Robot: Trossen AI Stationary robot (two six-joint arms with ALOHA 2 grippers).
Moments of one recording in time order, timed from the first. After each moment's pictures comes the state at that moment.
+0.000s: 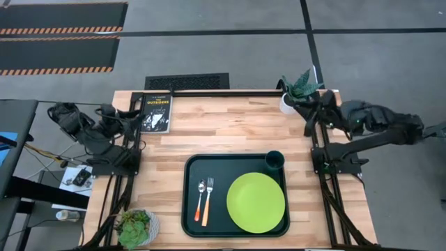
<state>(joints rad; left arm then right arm) -0.63 0.40 0.86 -1.25 -1.24 -1.14 0.11 0.66 1.04 -0.69 0.65 0.29</state>
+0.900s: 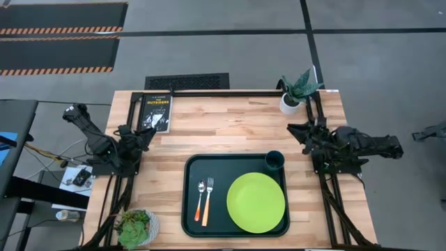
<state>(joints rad) -0.75 0.31 0.30 -1.20 -1.41 -1.91 0.07 0.01 0.20 -0.10 0.47 0.42</state>
